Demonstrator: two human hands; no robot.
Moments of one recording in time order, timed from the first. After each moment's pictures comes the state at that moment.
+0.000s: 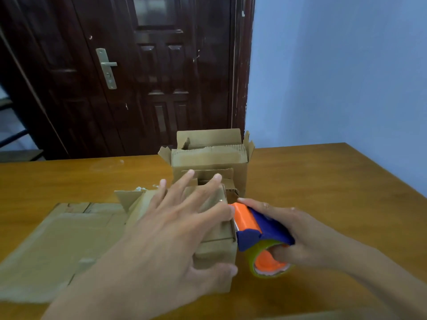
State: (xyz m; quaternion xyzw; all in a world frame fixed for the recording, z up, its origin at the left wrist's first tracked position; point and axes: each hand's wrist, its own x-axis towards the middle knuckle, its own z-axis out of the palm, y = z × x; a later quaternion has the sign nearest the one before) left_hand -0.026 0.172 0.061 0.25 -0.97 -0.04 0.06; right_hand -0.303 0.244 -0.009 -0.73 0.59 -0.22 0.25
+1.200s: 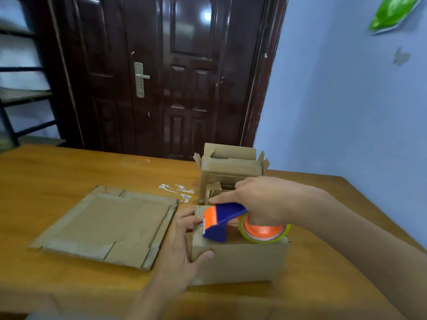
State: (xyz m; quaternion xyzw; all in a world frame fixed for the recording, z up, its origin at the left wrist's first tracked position) left_hand 0.015 0.165 -0.099 0.26 -0.75 -0.39 0.46; right_hand -0.176 0.208 0.109 -0.79 0.60 0.16 0.00
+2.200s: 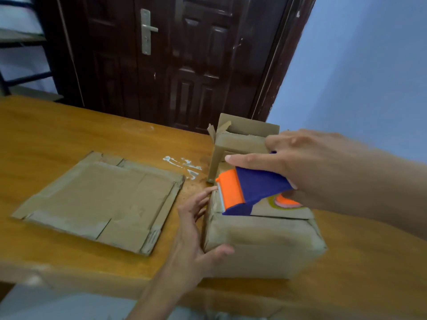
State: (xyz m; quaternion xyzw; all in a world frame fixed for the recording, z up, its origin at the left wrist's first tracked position) left_hand -0.005 0.160 -0.103 0.21 -0.68 -0.45 0.54; right_hand -0.183 0.201 0.137 -0.80 0.54 0.16 -0.20
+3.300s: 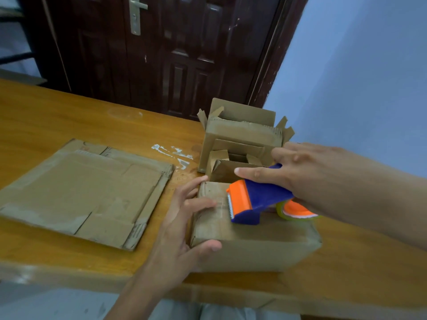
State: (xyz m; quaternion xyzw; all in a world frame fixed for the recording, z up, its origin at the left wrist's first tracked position) left_hand 0.003 0.156 -0.100 0.23 -0.76 -0.39 0.47; right_hand -0.209 0.202 0.110 -0.77 0.55 0.29 -0.13
